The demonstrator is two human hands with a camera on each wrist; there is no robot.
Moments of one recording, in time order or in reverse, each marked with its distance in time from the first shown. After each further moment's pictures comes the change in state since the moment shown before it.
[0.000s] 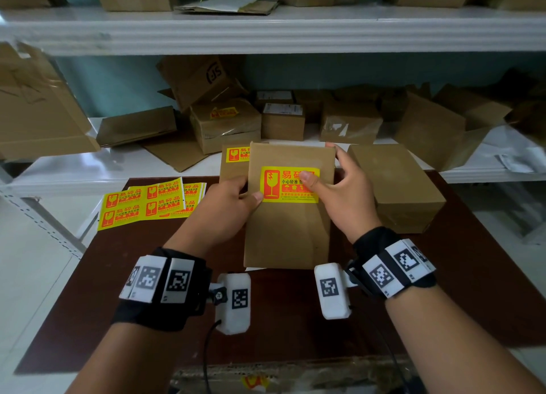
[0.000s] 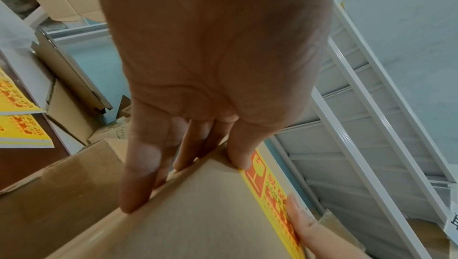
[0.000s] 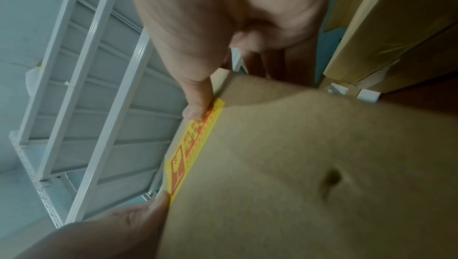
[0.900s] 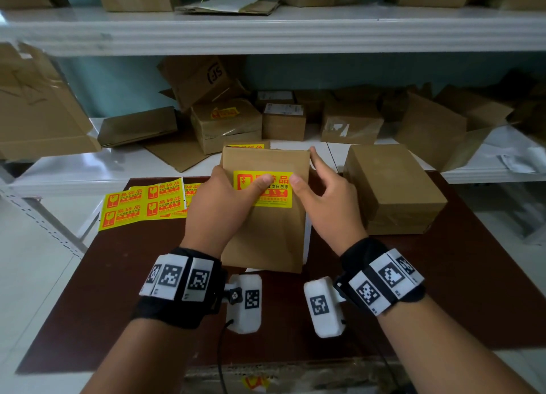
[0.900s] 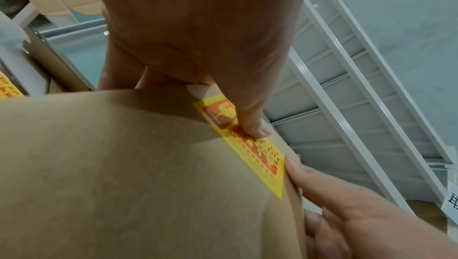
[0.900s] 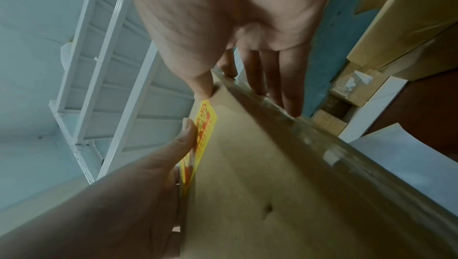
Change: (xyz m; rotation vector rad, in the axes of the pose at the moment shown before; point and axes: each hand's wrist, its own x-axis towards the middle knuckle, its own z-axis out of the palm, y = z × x) left_hand 0.010 -0.003 0.011 0.177 0.352 -0.131; right_hand -0.013 -0.006 0.018 -0.077 -0.082 -0.059
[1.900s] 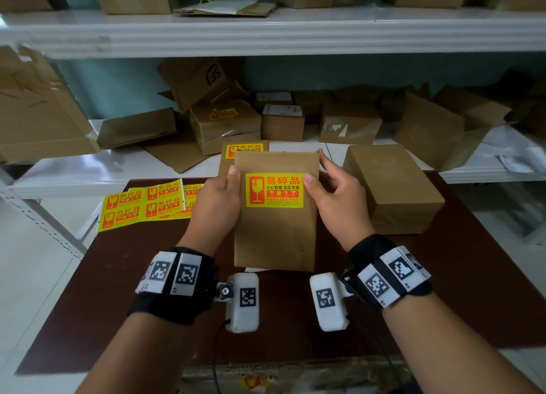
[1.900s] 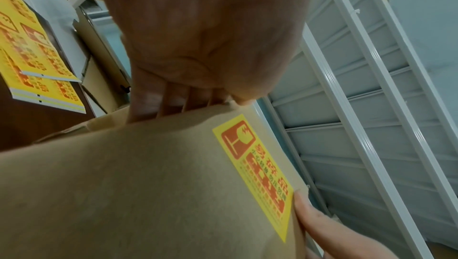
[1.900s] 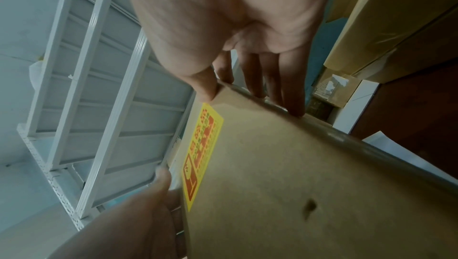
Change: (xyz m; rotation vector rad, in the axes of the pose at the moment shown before) left_hand 0.009 -0.011 0.008 -0.285 -0.051 0.033; right_hand 0.005 0.012 -0.011 0.080 0.019 0.064
